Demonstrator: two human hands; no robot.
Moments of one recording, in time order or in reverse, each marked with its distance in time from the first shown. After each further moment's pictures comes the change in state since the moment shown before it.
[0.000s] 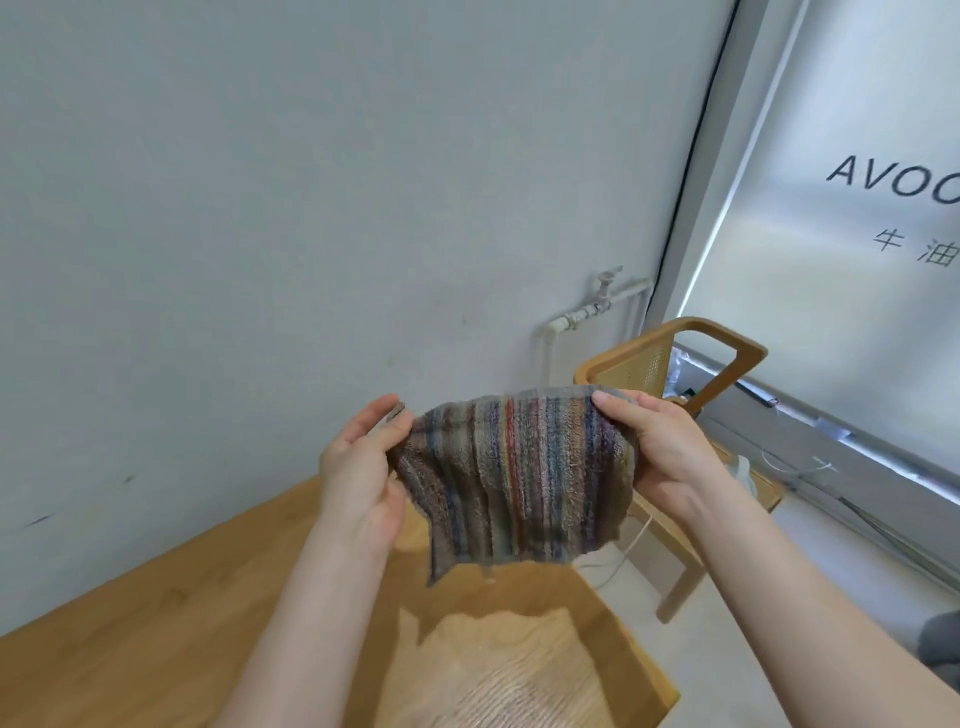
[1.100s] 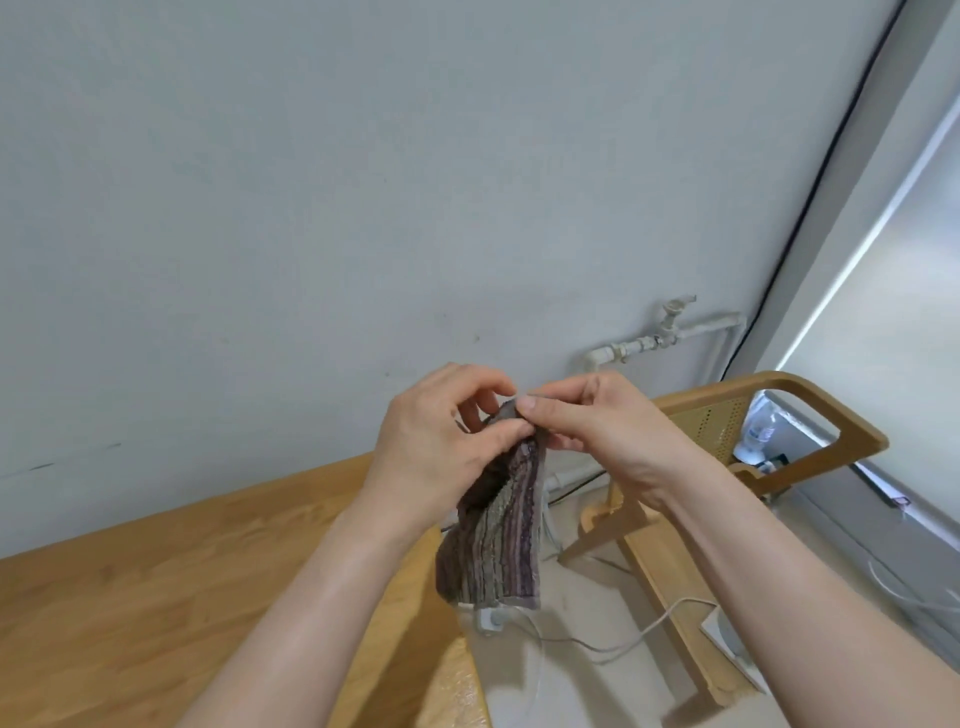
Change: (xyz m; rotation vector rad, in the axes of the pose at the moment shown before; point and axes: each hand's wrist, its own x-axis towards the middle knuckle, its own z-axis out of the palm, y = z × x) left_hand 0.051 -0.085 0.199 1.140 -0.145 0.950; right_hand 0.172 -0.097 -0.066 -0.491 -0.756 -0.170
